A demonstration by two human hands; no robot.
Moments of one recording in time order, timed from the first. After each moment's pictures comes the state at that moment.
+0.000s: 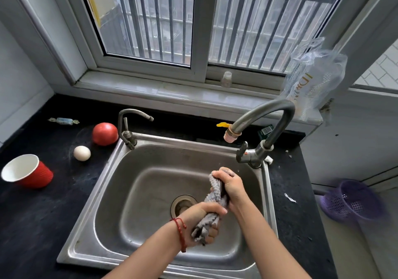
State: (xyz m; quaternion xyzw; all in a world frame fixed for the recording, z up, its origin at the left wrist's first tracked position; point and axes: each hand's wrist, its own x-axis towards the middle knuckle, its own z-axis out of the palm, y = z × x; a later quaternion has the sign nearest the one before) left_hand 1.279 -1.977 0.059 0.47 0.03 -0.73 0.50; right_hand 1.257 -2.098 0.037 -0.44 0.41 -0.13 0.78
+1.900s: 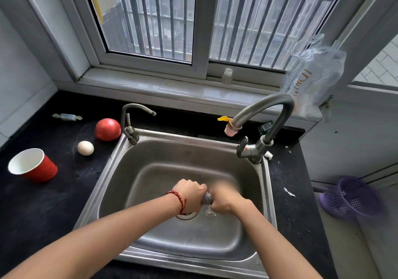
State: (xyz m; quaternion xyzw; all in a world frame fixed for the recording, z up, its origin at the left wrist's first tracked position) left_hand 1.321 -1.986 0.016 0.81 -0.55 -0.19 -0.07; right_hand 1.240 -2.089 0.030 -0.92 0.21 0.27 0.22
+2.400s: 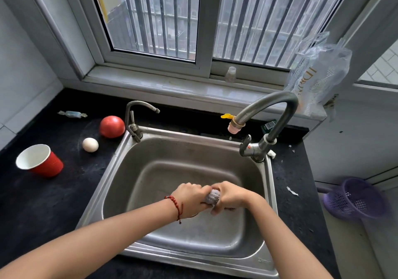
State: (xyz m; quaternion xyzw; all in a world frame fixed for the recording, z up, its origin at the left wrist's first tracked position) left_hand 1.316 -1.966 0.010 0.81 -0.56 -0.12 0.08; right_hand 1.237 -2.106 0.029 -0.83 0.19 0.32 0.42
